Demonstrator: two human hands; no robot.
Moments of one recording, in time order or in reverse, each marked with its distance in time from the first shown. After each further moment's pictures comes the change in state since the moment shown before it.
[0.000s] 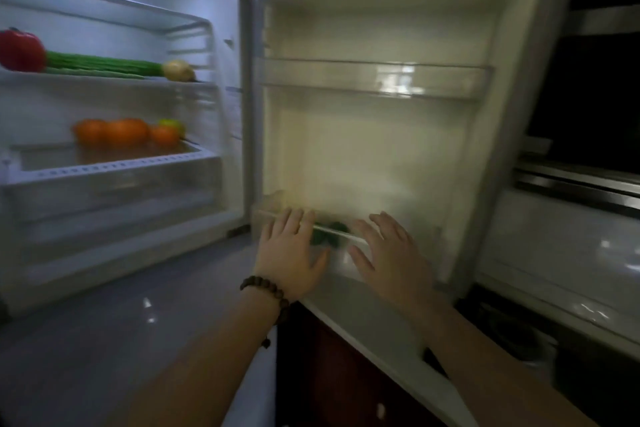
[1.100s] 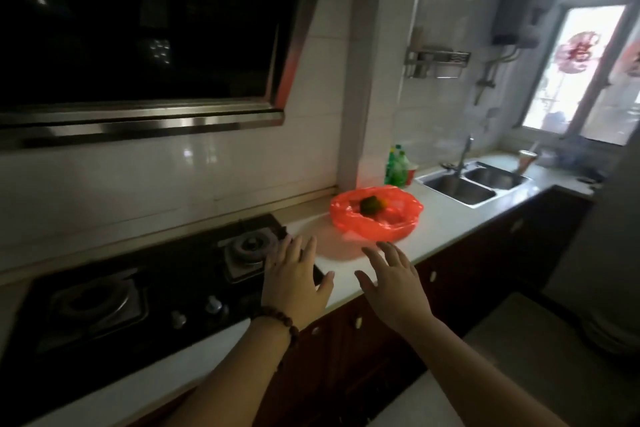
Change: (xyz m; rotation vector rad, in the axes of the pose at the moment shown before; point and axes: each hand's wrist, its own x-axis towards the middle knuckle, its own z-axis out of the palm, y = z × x) left_hand -0.204 0.539 0.065 -0.620 -0.453 1.070; right_hand -0.489 0.182 -0.270 -0.566 0.107 1.339
